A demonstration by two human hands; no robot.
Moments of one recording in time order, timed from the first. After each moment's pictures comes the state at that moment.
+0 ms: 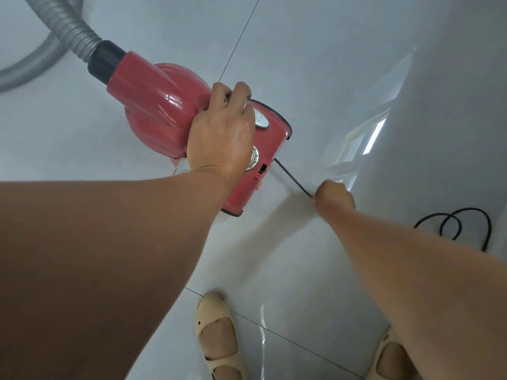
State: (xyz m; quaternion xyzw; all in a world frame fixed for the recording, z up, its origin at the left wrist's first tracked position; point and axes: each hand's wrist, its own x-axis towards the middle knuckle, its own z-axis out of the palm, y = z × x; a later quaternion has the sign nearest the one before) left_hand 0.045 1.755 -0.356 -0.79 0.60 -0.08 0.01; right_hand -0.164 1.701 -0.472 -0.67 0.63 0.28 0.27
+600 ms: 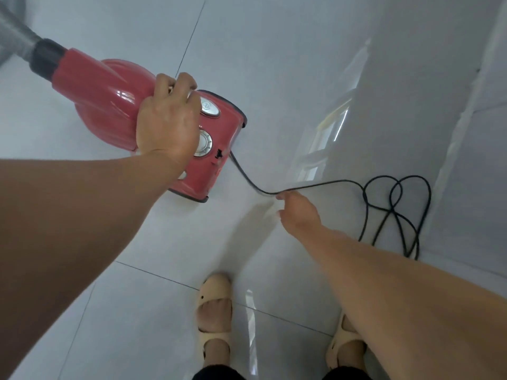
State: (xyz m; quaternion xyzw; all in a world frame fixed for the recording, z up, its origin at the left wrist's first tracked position) left_hand 0.046 1.756 -0.346 -0.80 0.59 -0.01 0.04; right_hand -0.213 1.754 -0.427 -0.70 0.55 0.25 0.37
